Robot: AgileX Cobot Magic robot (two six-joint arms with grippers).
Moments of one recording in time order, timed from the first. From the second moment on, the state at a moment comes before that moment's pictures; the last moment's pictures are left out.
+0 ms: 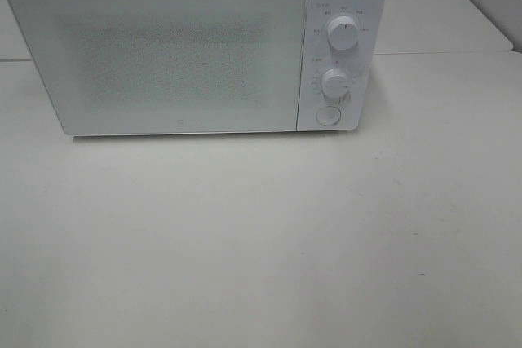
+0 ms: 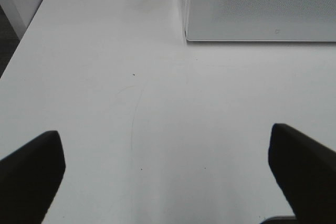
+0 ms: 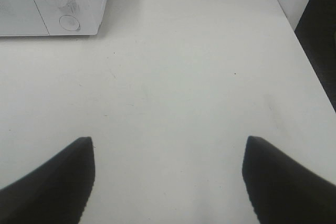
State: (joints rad) left arm 0.03 0.00 -0.49 -0.05 1.05 0.03; right arm 0.03 0.00 -0.51 -0.06 1.05 0.05
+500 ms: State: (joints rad) left arm 0.03 0.00 -0.49 -0.05 1.05 0.03; right arm 0.03 0.09 -0.53 -0.08 0.98 0.05
